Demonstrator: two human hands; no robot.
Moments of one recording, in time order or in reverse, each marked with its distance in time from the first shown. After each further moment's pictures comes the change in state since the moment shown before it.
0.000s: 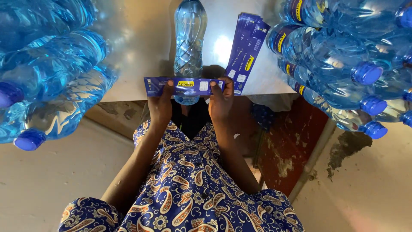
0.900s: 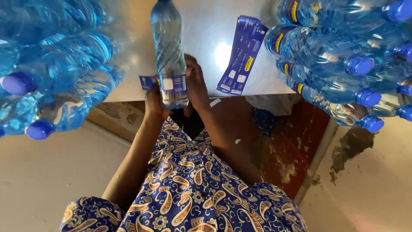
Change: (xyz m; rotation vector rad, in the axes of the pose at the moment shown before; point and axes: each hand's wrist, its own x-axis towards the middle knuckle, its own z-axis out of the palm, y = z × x) left_hand 0.050 -0.091 -0.031 -0.449 0.247 -0.245; right_hand -0.002 0.006 0.067 -0.105 -0.556 0.067
